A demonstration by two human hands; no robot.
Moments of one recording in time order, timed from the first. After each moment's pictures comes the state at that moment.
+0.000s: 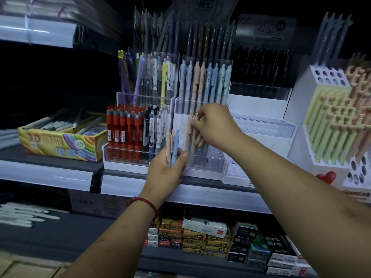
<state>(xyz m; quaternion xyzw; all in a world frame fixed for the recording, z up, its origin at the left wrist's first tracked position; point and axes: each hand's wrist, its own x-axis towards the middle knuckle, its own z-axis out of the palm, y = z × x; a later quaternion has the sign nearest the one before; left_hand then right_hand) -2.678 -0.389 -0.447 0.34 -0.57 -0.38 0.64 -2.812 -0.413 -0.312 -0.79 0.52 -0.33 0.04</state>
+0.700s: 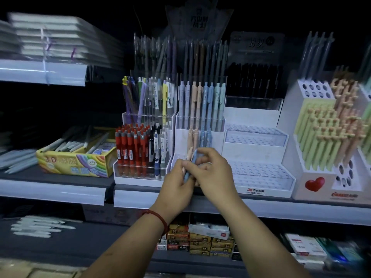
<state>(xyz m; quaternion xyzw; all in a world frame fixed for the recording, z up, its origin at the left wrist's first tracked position) -2.681 -0.358 -0.421 0.43 -0.68 -0.28 0.53 -2.798 -0.343 -0.370 -0.63 0.50 -0.53 0.26</state>
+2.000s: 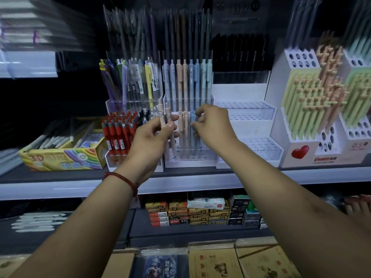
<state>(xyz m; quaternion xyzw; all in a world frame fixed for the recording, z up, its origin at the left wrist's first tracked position) -2.650 -0.348 -0.334 0.40 -0.58 -0.41 0.57 -2.822 -0.403 -0.324 -0.68 0.57 -0.45 0.05</state>
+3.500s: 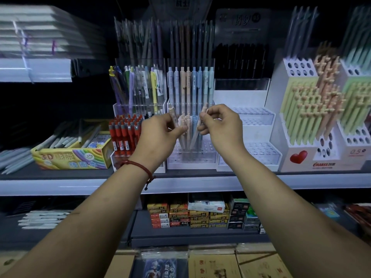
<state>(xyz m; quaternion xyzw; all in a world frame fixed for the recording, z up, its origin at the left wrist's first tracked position) -2.655 -0.358 -0.314 0.51 -0.70 -0.14 0.48 -2.825 -0.363 -0.317 -0.58 0.46 -0.64 0.21</state>
